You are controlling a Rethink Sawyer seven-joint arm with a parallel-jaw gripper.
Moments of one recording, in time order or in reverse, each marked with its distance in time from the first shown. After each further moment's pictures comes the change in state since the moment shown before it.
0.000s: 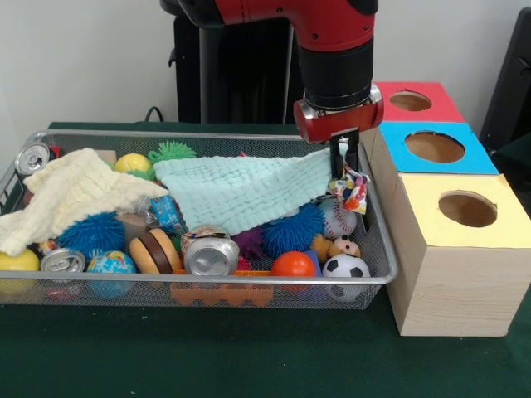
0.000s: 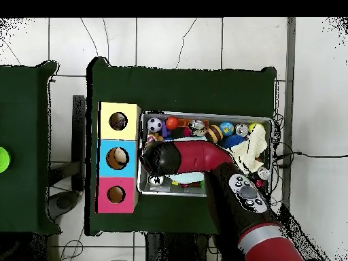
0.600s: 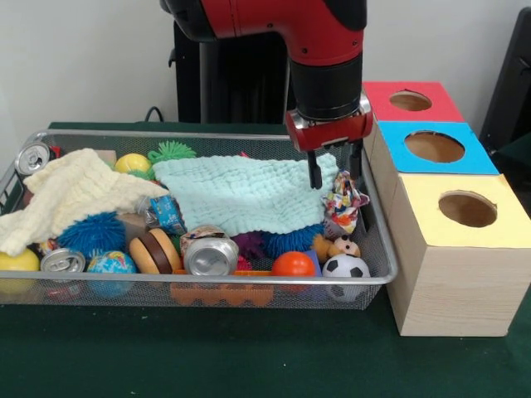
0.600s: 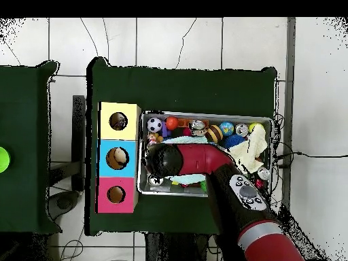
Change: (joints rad) arm 0.002 0.036 -0.025 -0.001 0.000 -0.027 0.000
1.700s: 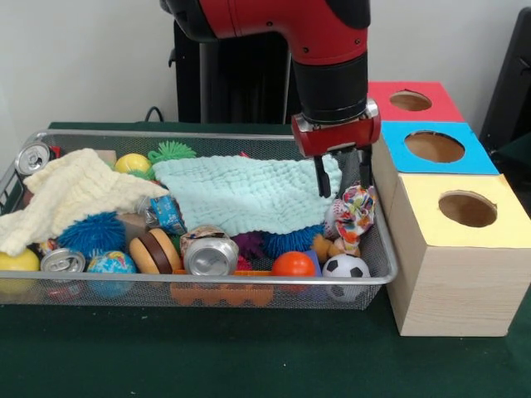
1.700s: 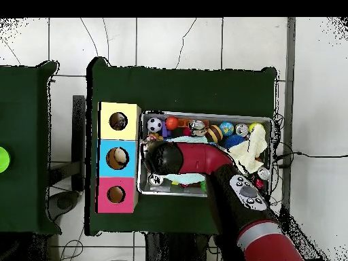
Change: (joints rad) arm 0.006 -0.002 -0.004 0.003 0.072 -0.090 0.010
